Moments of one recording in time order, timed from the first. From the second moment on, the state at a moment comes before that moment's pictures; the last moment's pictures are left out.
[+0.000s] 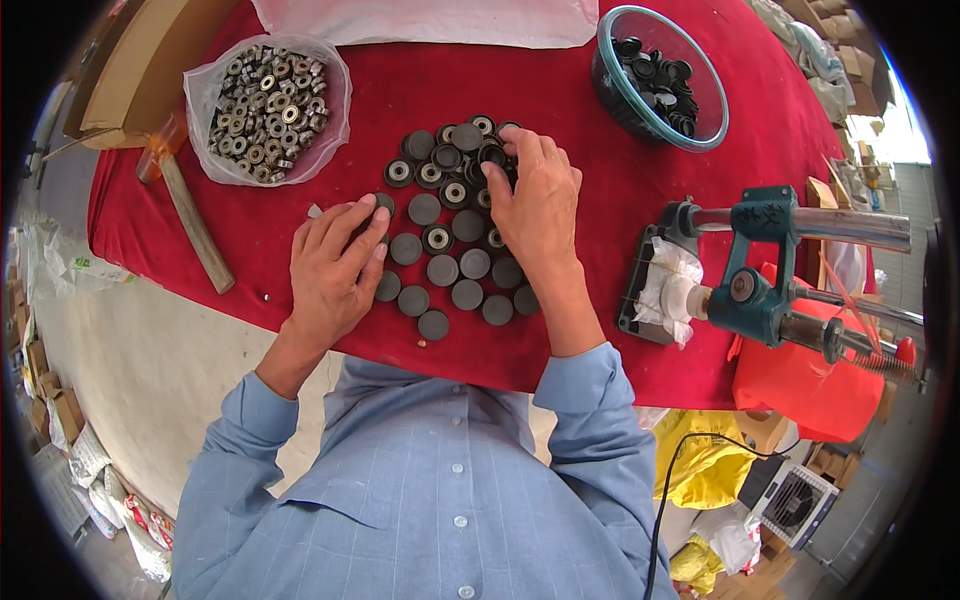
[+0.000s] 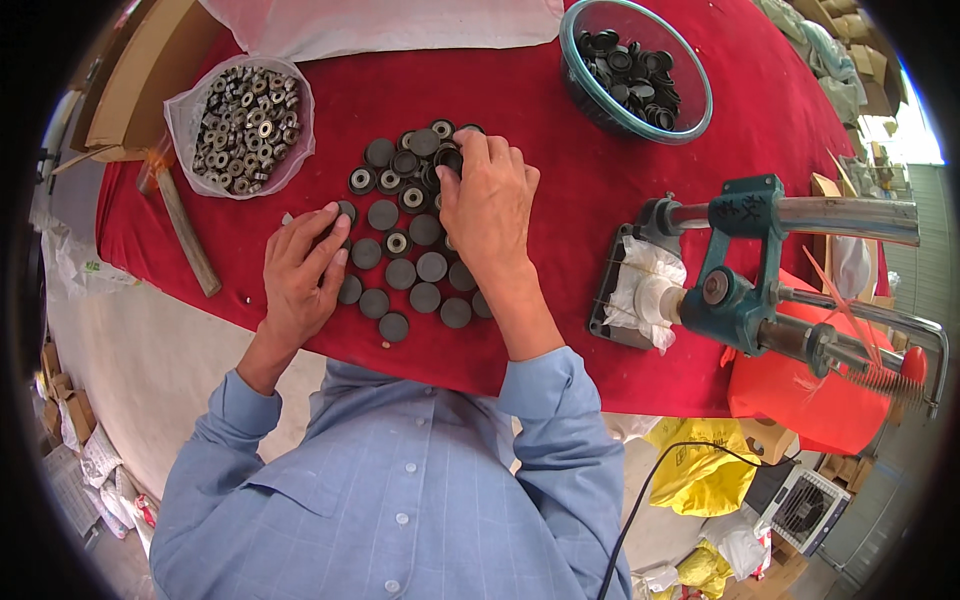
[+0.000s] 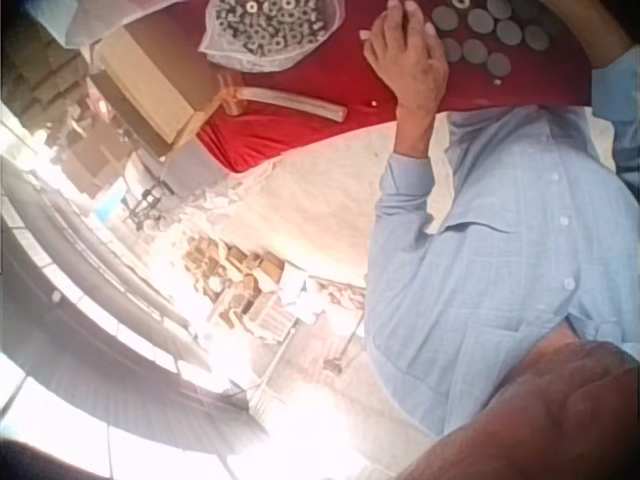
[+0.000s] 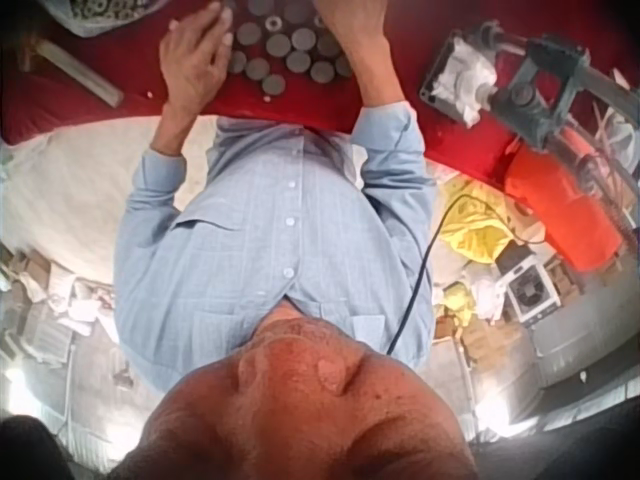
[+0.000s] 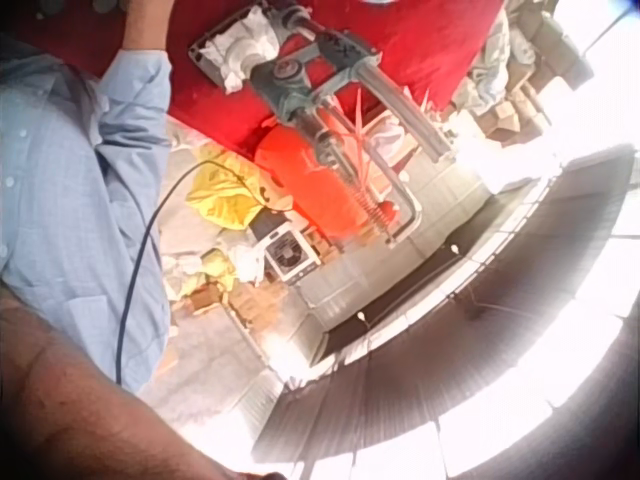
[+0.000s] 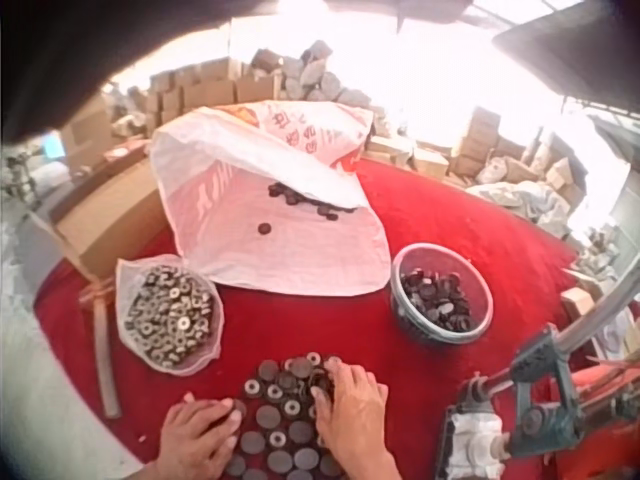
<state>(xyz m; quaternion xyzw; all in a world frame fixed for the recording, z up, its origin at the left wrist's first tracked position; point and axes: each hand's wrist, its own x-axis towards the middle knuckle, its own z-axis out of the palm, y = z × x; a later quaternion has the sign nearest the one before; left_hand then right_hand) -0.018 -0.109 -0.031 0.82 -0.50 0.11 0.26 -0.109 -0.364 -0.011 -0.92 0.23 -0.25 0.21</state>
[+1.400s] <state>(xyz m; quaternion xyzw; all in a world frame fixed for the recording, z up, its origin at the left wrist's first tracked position) -0.016 -0.110 -0.032 0.81 -0.49 0.09 0.30 -0.162 -0.284 -0.019 -0.94 0.03 -0.29 0.18</state>
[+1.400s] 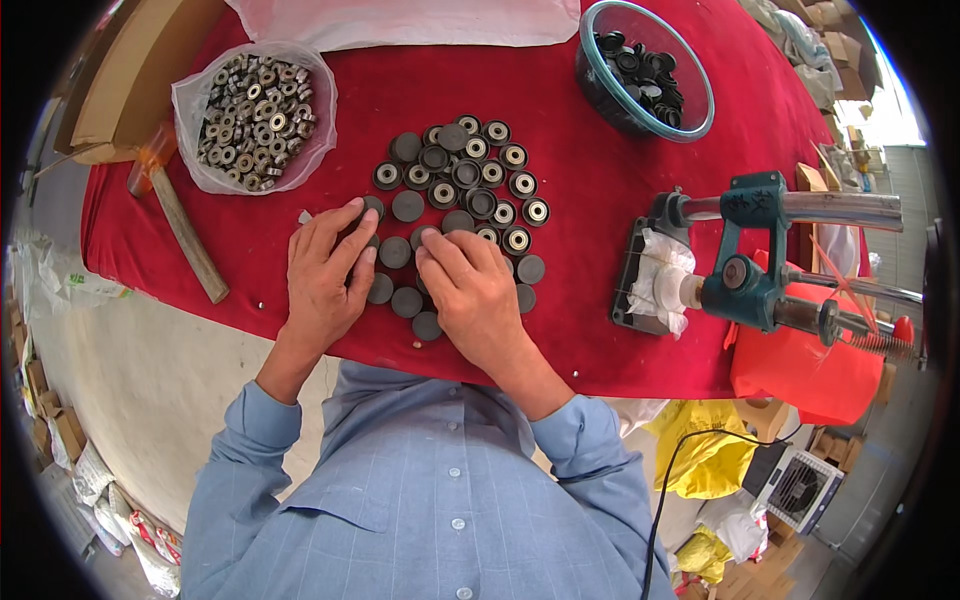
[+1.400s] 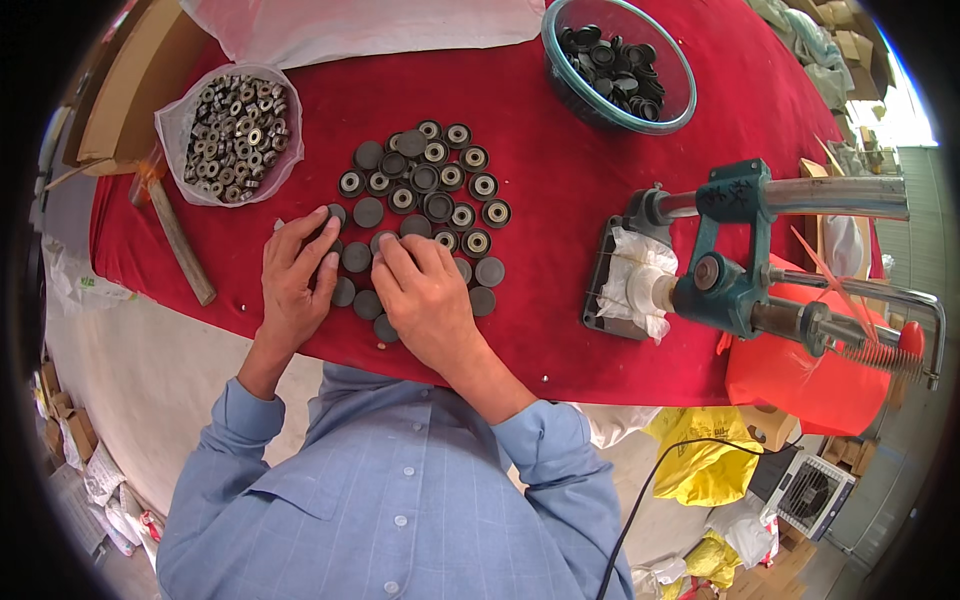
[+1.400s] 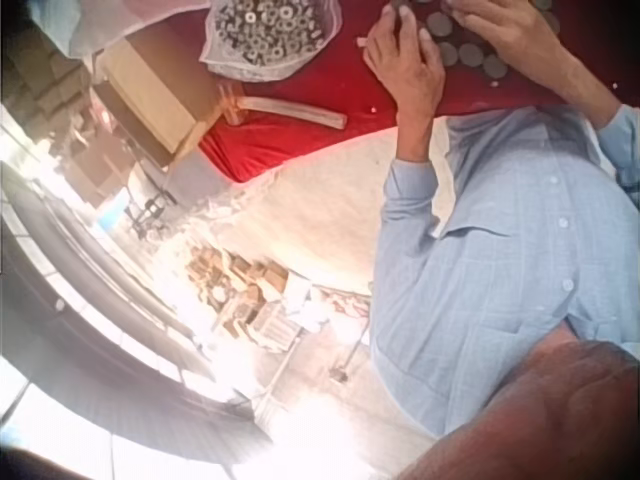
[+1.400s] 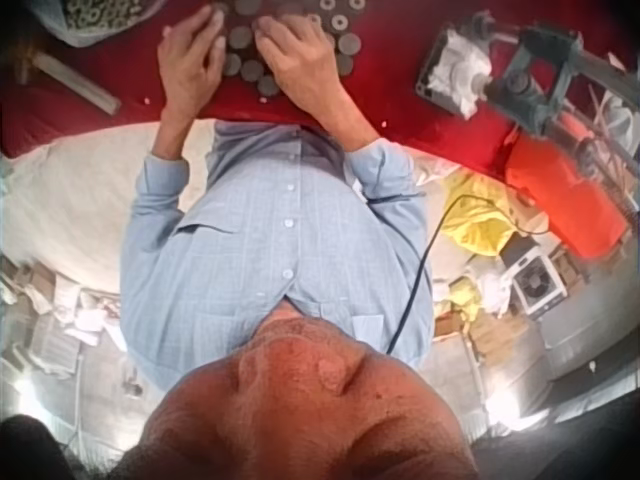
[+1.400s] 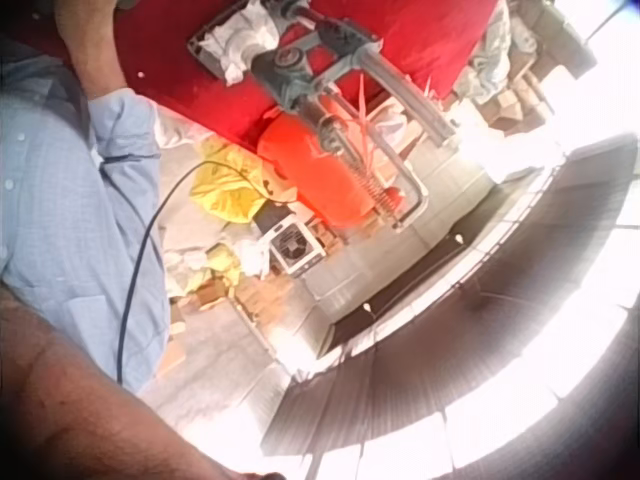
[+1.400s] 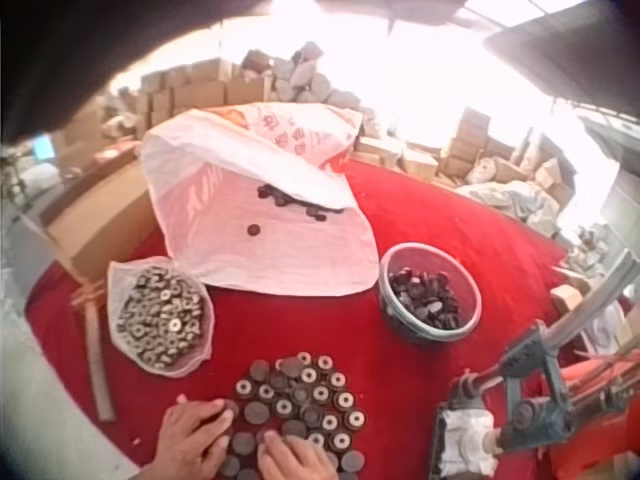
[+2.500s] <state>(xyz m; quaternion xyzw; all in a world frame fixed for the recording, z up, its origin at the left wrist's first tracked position) -0.060 -0.132 -0.013 0.78 -0.58 0.05 0.22 -0.207 -0.360 -0.007 -0.87 0.23 -0.33 0.30</state>
